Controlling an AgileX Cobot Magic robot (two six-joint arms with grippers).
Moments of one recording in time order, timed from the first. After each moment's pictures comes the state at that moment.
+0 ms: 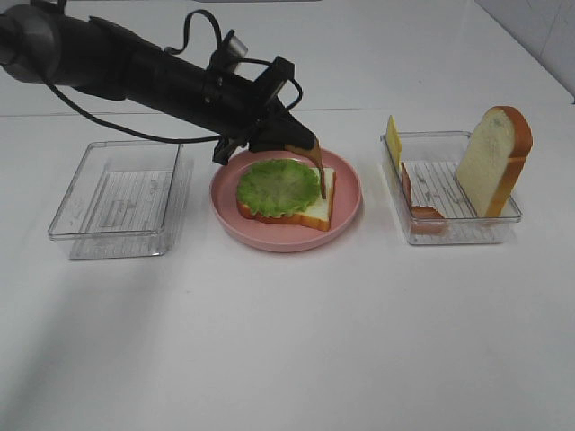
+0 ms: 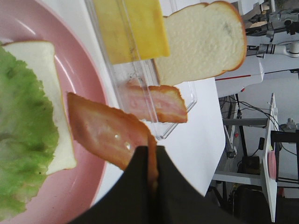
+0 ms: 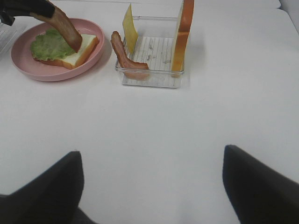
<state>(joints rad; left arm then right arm) -0.34 2.33 -1.68 -1.32 0.89 0.60 0.01 0.00 -0.50 0.09 1.07 -0.11</state>
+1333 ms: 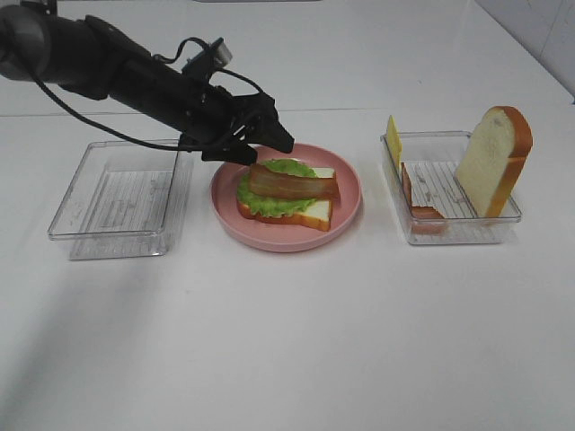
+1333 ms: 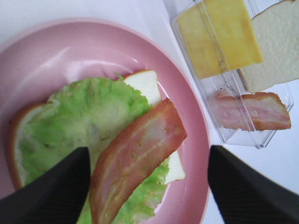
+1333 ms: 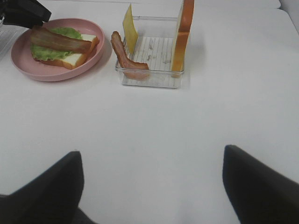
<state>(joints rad) -0.31 2.30 -1.68 -1.08 0.73 0.69 0.01 0.00 -0.50 0.09 1.07 -0.11</state>
